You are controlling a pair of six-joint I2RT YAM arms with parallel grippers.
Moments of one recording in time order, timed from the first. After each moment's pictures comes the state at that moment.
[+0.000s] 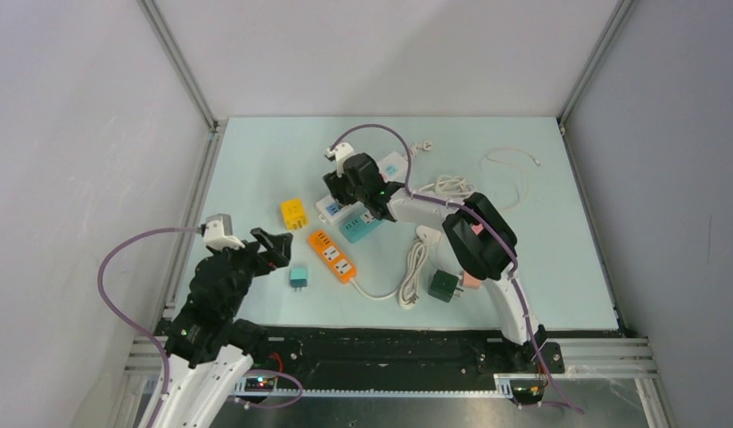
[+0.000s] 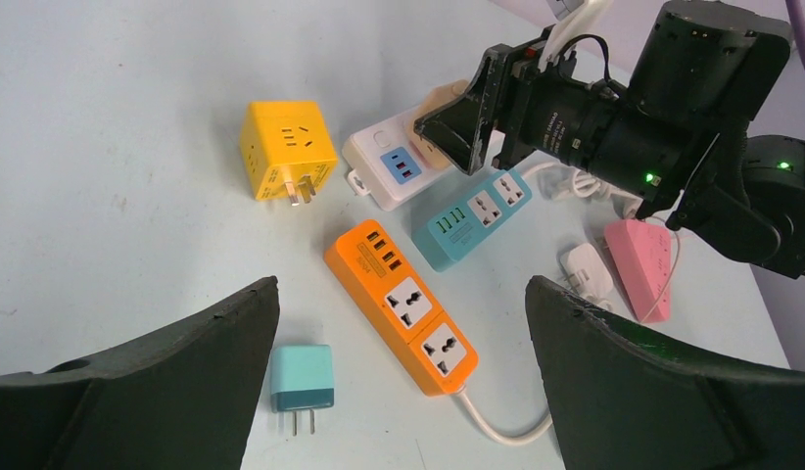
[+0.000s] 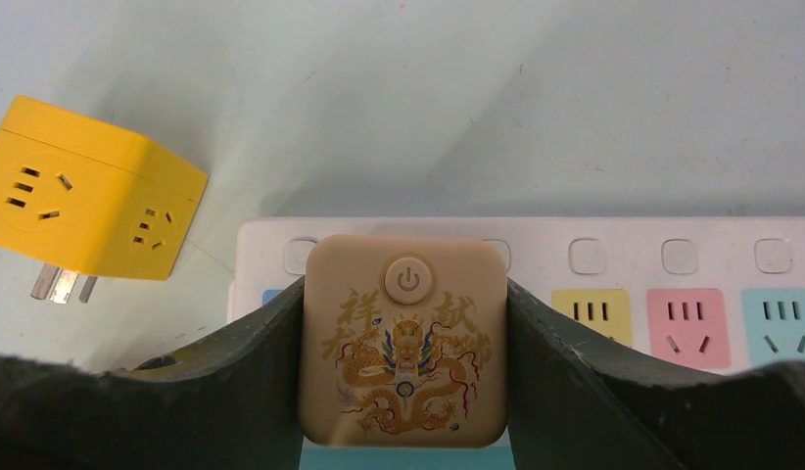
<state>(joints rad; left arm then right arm) -0.37 0.24 0.55 -0.55 -0.21 -0.54 0.80 2.20 1.63 0.07 0.09 0.04</state>
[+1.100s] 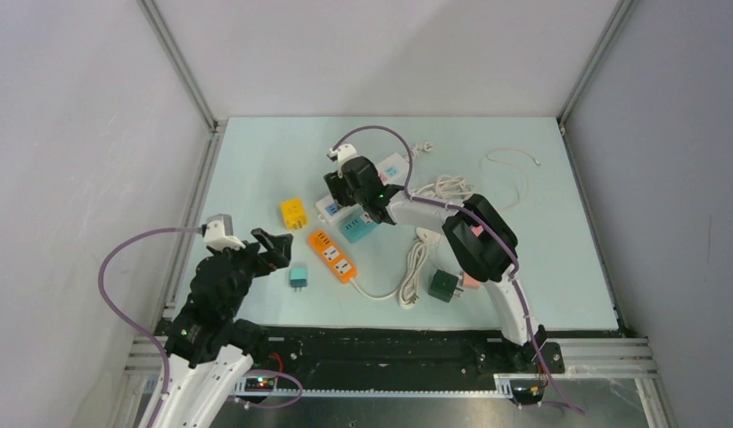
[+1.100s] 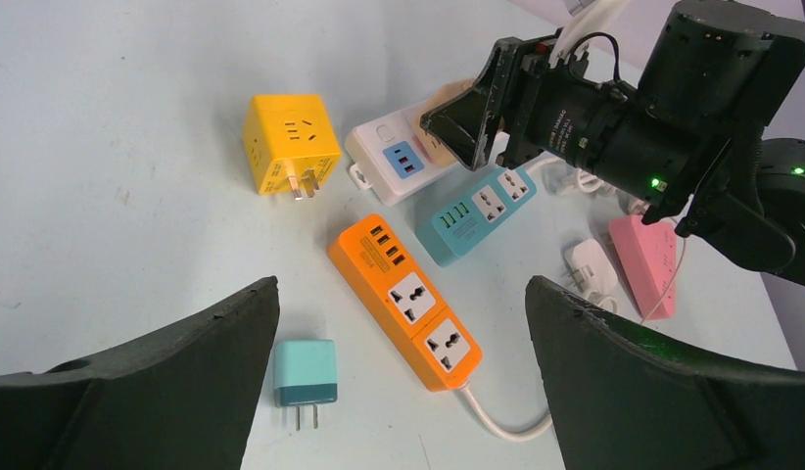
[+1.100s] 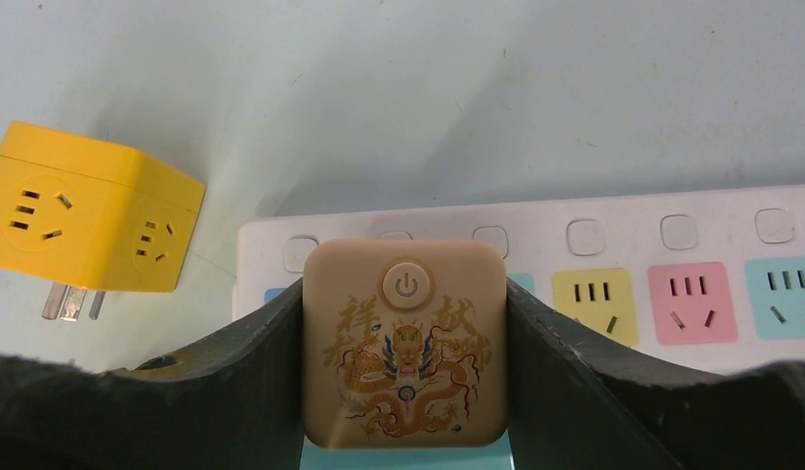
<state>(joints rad) -0.37 0.24 0.55 -0.56 -0.21 -0.54 0.82 2.19 1.60 0.08 0.16 0.12</state>
